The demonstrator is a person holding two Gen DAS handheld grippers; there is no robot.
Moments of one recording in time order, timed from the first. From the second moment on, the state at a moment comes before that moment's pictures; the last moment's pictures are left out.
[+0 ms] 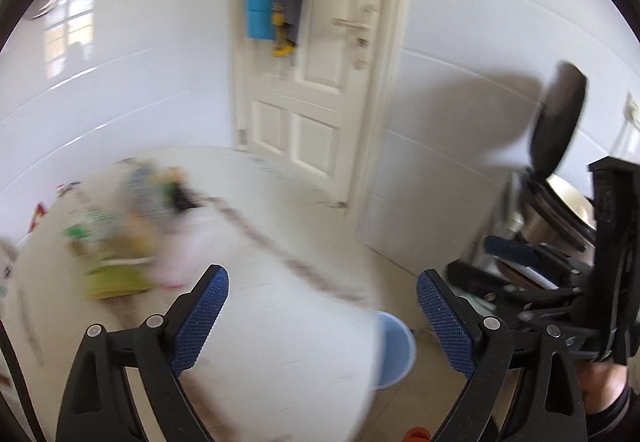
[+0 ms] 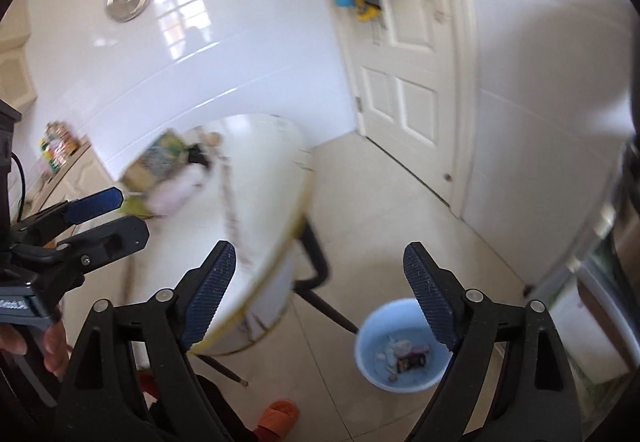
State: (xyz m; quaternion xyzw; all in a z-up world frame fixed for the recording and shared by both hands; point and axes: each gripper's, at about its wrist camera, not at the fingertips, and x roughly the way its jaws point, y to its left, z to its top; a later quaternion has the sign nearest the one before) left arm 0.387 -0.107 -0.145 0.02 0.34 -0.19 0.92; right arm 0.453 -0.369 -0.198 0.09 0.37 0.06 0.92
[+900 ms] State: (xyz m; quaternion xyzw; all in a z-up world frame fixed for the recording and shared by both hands) left arm 0.447 0.107 -0.157 -0.04 0.39 -0.05 0.92; right arm 0.628 -0.106 -0.228 -0.04 0.43 0.14 0.89
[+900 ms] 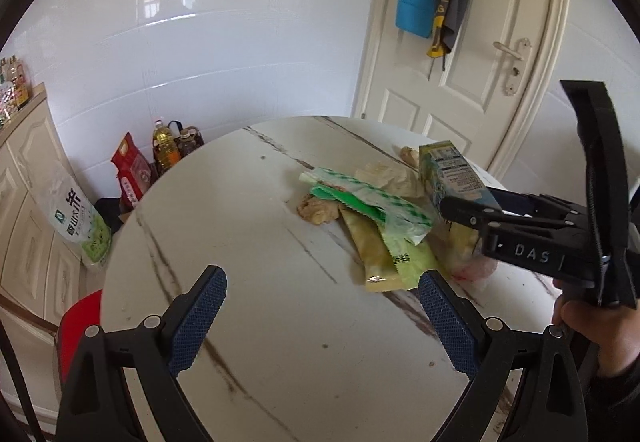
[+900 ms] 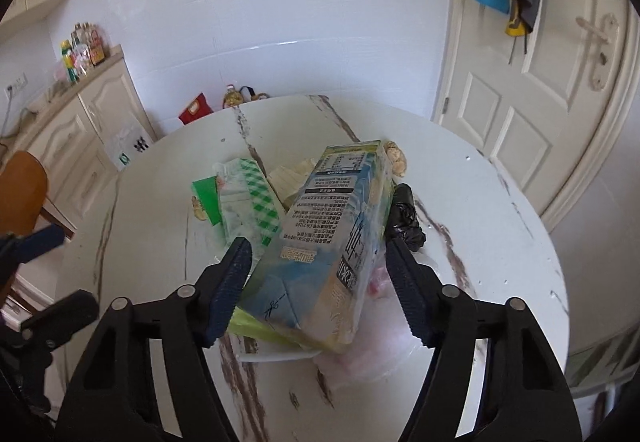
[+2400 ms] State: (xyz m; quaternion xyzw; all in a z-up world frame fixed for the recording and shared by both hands) left arm 0.511 0.058 -0.187 0.00 0.43 -0.10 0.90; right arm 0.573 -0.196 -0.217 0.08 0.40 0.28 0.87
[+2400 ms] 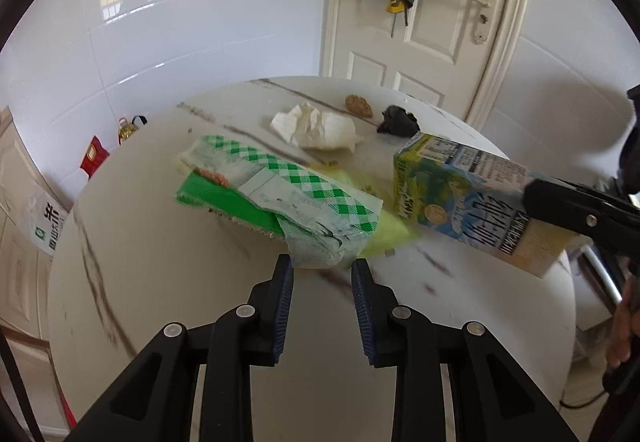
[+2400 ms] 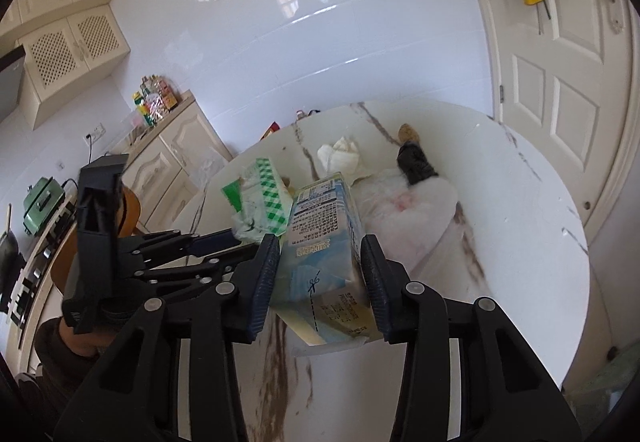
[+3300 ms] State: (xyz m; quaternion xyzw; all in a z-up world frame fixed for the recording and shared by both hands) left arm 0.543 0.083 -0.175 -0.09 0.50 0.04 0.86; right arm 0.522 -0.168 -0.248 0.04 0.45 0.23 0.86
